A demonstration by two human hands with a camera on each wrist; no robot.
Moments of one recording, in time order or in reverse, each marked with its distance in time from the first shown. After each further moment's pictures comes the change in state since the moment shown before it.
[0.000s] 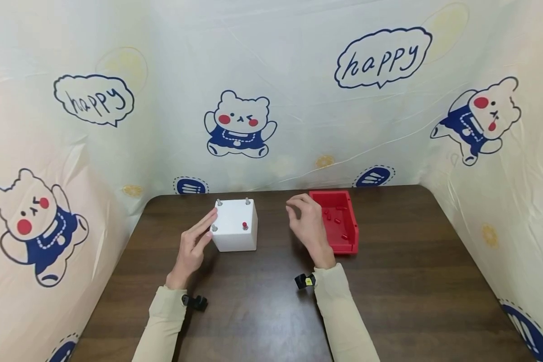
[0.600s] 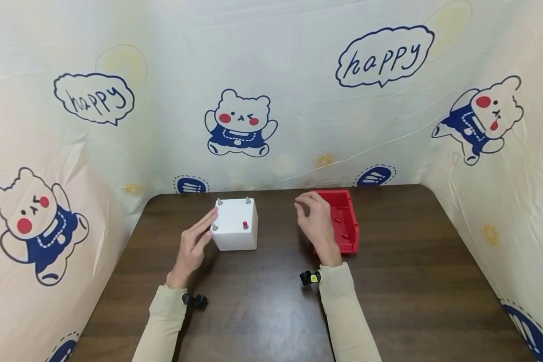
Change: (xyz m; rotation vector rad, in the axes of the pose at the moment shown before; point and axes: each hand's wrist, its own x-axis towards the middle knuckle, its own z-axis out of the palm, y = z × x) left_hand 0.001 0.002 -0.002 -0.004 -0.019 -0.036; right_hand 0.002 0.013 -0.011 -0.029 0.031 0.036
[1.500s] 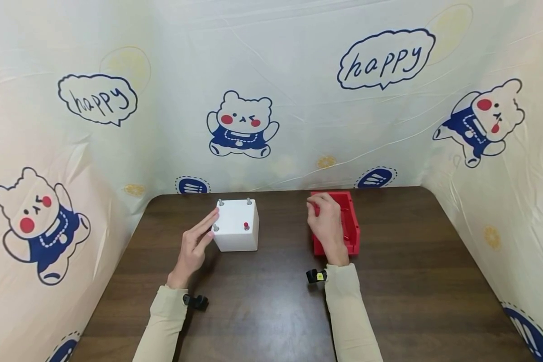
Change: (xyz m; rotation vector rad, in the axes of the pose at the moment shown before) left_hand 0.000 0.002 0.000 0.003 -0.003 0.001; right_hand 0.000 0.015 -0.012 -0.077 0.011 0.070
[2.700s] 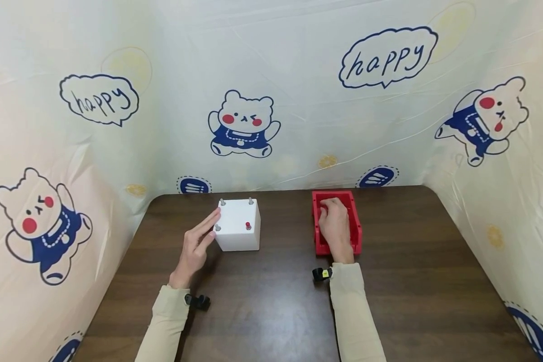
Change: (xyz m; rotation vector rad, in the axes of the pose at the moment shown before) left_hand 0.000 -0.004 0.002 -0.017 0.011 0.018; right_hand -0.006 0.032 0.002 -0.116 -0.105 0.222
